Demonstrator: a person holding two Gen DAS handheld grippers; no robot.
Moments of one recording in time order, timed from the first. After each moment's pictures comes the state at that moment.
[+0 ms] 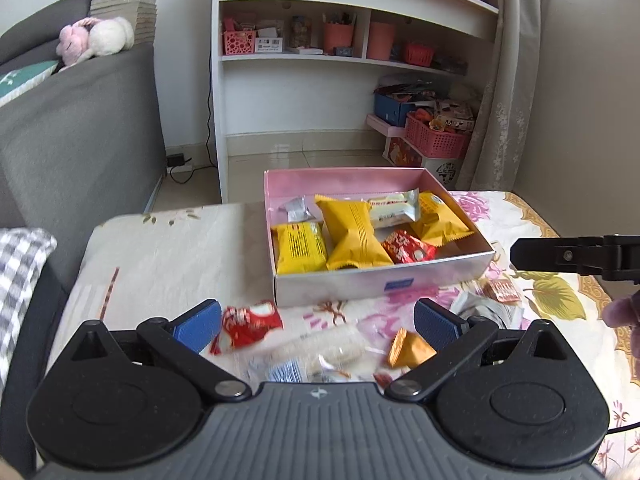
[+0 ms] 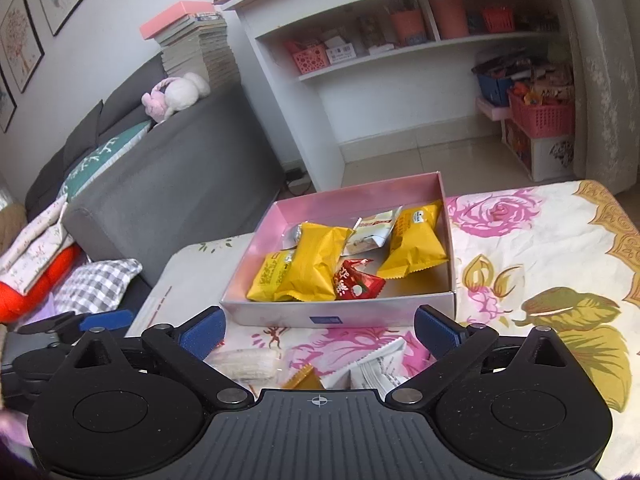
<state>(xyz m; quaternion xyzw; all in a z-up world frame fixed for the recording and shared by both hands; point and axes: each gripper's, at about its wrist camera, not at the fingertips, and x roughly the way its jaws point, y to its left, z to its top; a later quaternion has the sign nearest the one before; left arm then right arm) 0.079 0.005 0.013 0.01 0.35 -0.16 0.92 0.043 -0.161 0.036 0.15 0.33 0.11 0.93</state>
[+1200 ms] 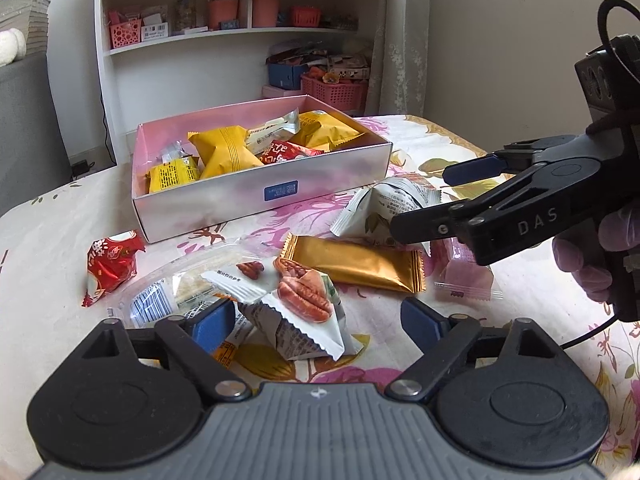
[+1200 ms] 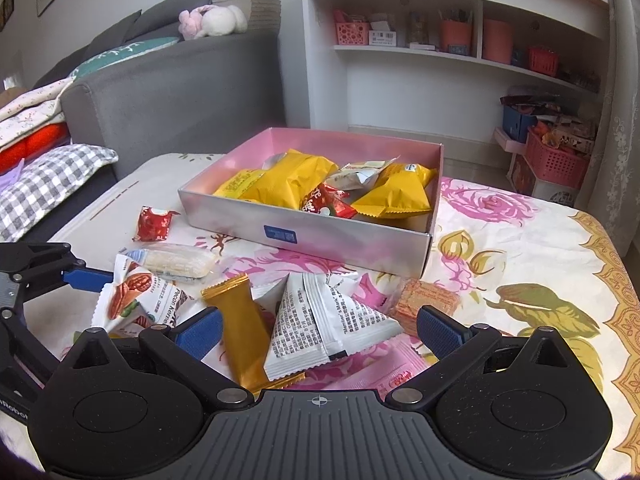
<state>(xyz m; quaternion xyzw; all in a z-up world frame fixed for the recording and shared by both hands) 0.039 -0.030 -0.057 0.08 0.35 -0.29 0.89 0.033 -0.154 -0.031 0.00 0.34 0.13 0.93</state>
